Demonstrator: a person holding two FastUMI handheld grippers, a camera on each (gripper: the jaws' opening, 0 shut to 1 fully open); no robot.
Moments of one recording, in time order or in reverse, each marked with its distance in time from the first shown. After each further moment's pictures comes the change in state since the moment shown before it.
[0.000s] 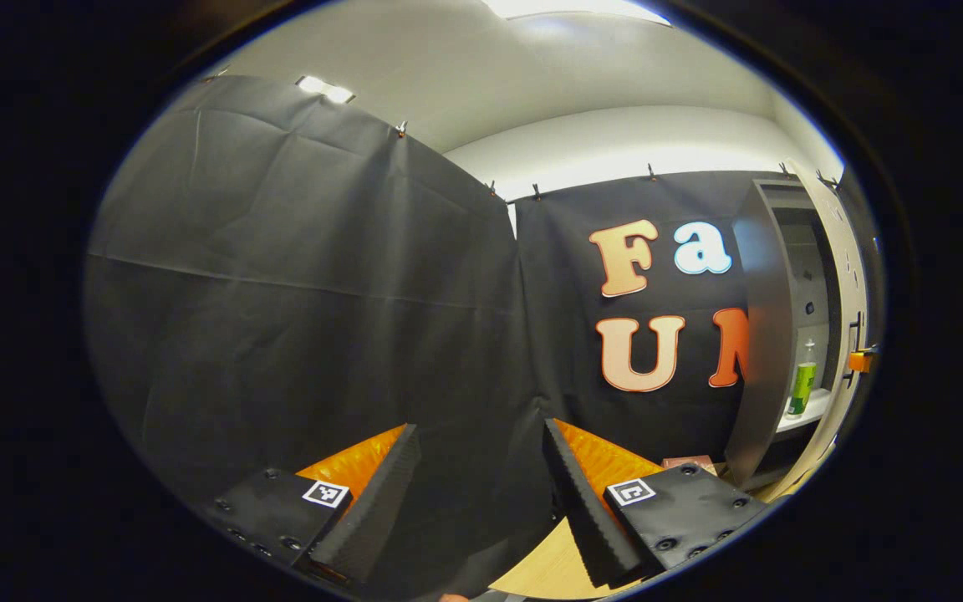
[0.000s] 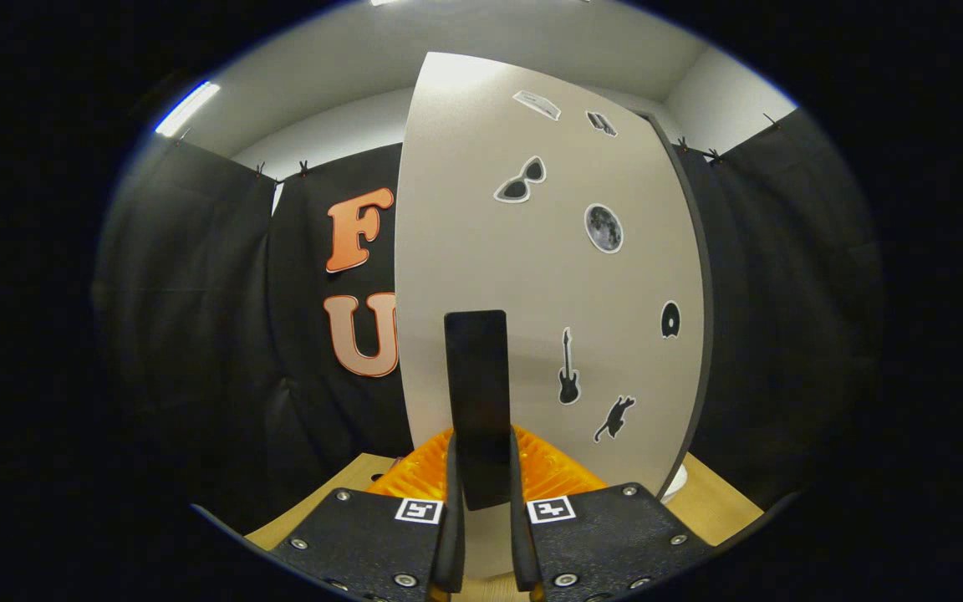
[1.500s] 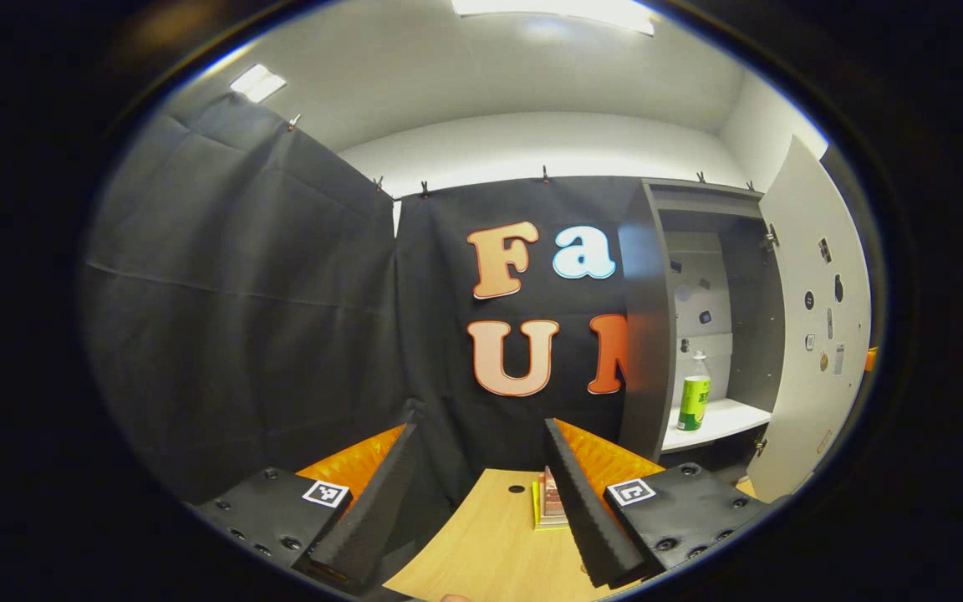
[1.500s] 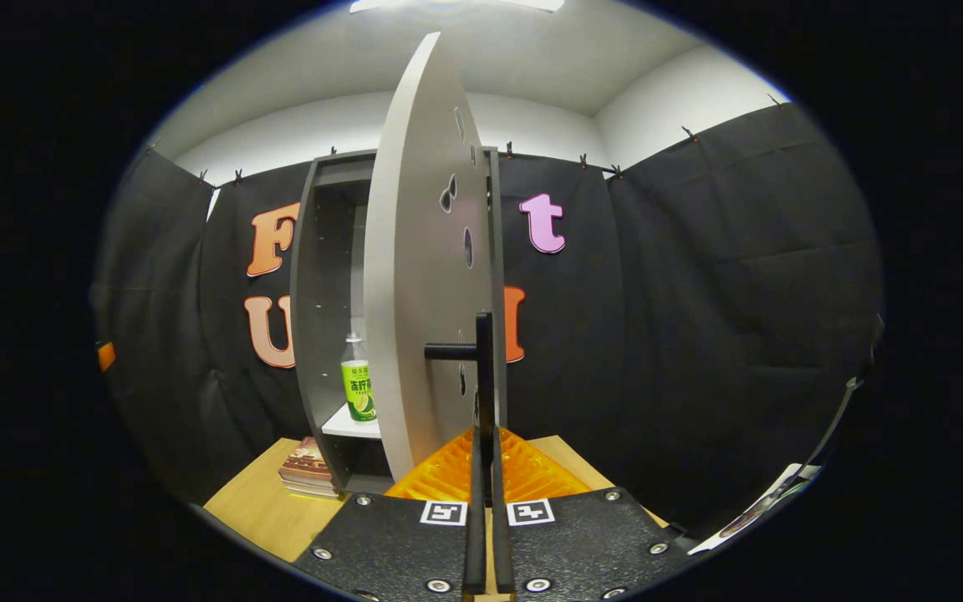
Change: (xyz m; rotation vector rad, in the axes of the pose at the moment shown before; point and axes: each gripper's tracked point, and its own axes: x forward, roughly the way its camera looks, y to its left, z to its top) left arm -0.005 -0.208 0.007 -0.040 0.008 -0.357; right arm -0.166 -0.201 0.013 -0.035 -0.015 -0.275
